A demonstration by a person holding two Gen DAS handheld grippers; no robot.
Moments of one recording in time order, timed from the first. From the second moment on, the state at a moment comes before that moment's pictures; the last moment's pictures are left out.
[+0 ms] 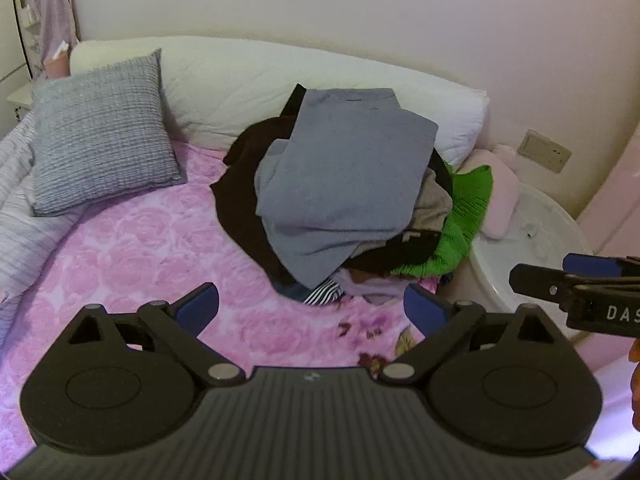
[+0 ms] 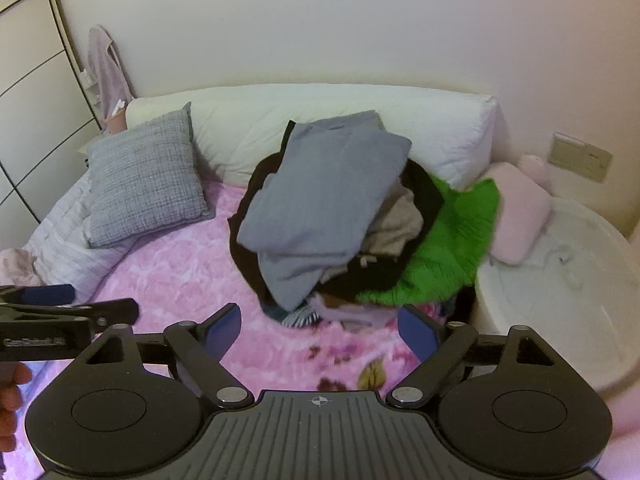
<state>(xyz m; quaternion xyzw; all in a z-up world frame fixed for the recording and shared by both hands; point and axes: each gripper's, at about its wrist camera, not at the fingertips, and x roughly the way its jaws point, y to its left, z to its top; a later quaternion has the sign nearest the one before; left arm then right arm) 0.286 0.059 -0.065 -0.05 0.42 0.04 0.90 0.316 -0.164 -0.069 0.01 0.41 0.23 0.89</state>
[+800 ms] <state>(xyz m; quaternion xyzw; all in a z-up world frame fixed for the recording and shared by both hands) 0.565 0.085 -0.170 -0.07 0.49 0.05 0.87 0.591 -0.144 -0.170 0.03 0.45 0.20 0.87</state>
